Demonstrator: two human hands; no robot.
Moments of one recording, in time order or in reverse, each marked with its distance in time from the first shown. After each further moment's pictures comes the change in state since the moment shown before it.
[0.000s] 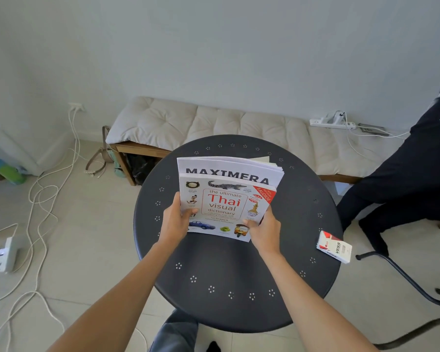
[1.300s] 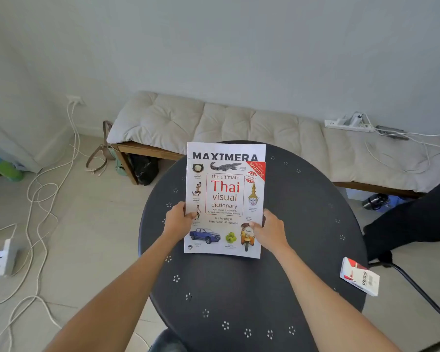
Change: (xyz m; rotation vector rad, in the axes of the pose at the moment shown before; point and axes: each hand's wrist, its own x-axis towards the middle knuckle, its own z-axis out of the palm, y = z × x) left_hand 0.111 -0.025 -0.012 0.226 -0.116 -0.243; right_hand 0.091 -0.012 0.042 -0.219 -0.245 0.120
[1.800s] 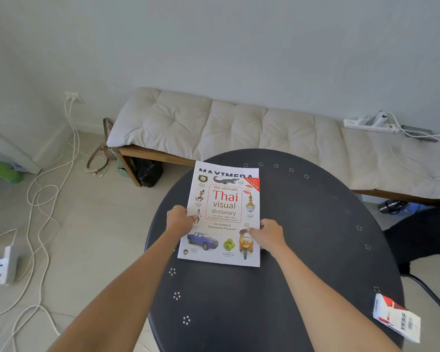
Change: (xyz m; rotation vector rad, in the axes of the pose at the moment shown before) left_hand 0.114 -0.007 -0.014 0.105 -0.056 -0.205; right_hand 0.097 -0.025 0.045 -0.045 -0.109 0.184
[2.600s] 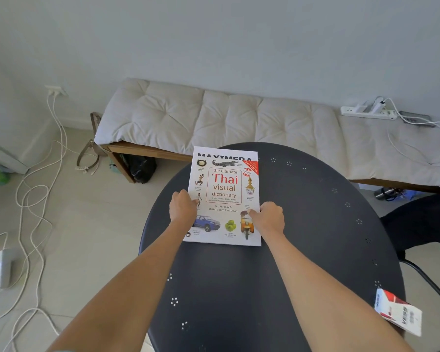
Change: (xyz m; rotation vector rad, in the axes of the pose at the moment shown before) left_hand 0.029 0.033 0.017 0.129 0.177 0.084; right_hand 0.037 -0.014 0.003 -0.139 0.237 0.035
